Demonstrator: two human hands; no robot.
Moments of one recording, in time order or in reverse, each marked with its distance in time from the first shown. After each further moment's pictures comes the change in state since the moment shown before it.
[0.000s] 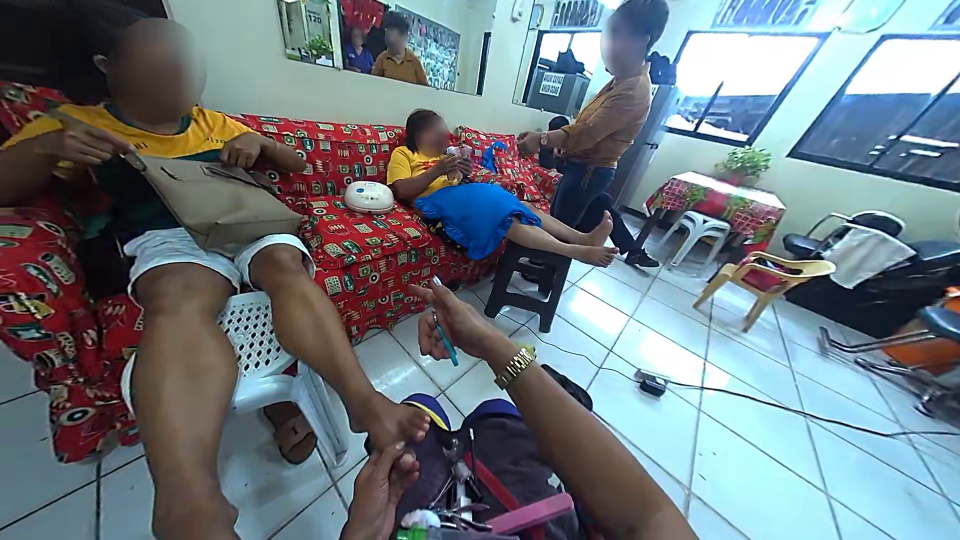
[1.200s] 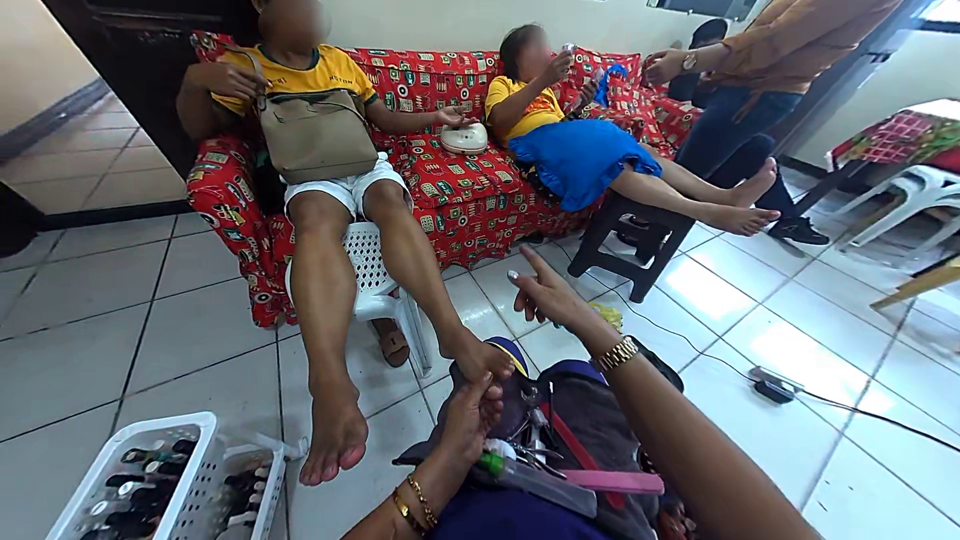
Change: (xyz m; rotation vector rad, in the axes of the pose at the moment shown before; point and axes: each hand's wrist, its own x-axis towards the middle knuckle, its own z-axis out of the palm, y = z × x) left_hand -0.016 0.014 0.014 -0.001 0.078 -0.192; right_hand -0.001 0.029 0.011 -0.460 0.196 0.106
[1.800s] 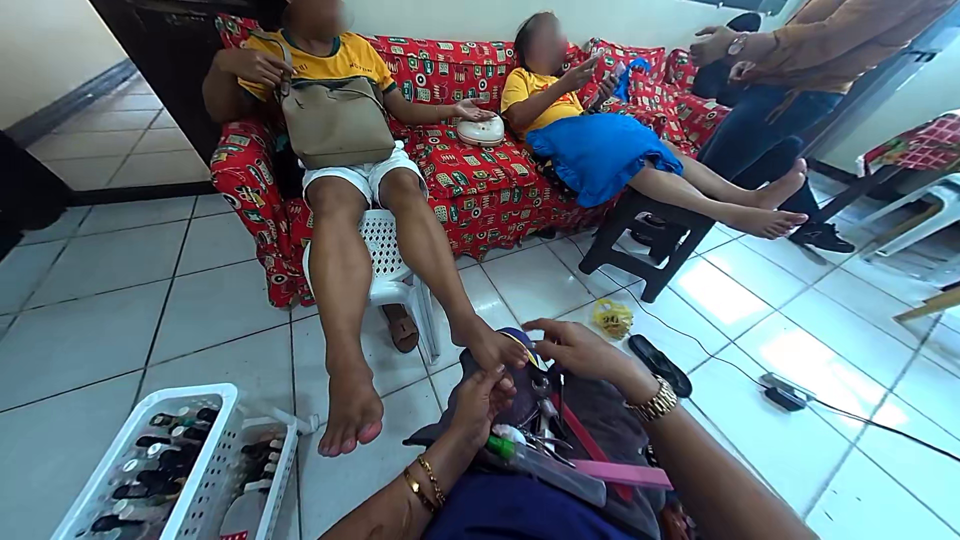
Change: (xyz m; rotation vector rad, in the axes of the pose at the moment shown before) left_hand 0.004 -0.006 -0.014 0.009 -0.080 0.072; right_hand -0.044 0.042 0.012 -0.386 -0.319 0.005
